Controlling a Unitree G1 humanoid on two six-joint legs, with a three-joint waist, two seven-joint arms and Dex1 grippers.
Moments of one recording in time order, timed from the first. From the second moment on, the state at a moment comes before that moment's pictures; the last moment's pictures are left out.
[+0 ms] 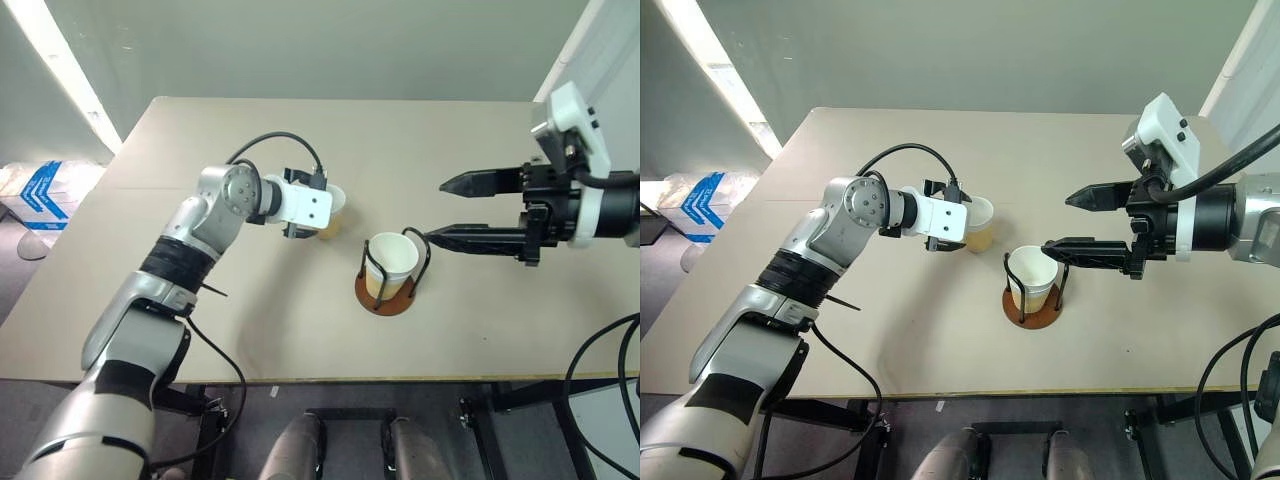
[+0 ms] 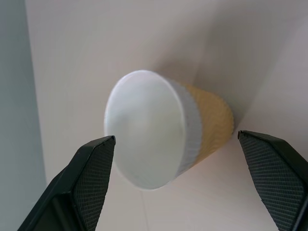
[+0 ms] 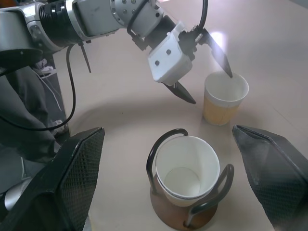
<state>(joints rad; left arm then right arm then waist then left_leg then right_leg) -1.07 0.58 -0.45 0.54 0.40 -0.16 -1.00 -0.88 -0.94 -0.24 -0.51 0.96 1.44 0.84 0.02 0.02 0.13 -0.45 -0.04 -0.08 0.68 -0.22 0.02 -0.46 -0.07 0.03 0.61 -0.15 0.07</state>
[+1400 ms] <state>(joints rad) -1.25 0.58 -0.37 0.29 -0.23 0.15 -1.58 -0.28 -0.95 -0.60 -0.76 1.33 1.14 0.53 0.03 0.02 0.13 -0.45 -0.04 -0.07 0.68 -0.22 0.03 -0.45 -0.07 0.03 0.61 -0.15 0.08</state>
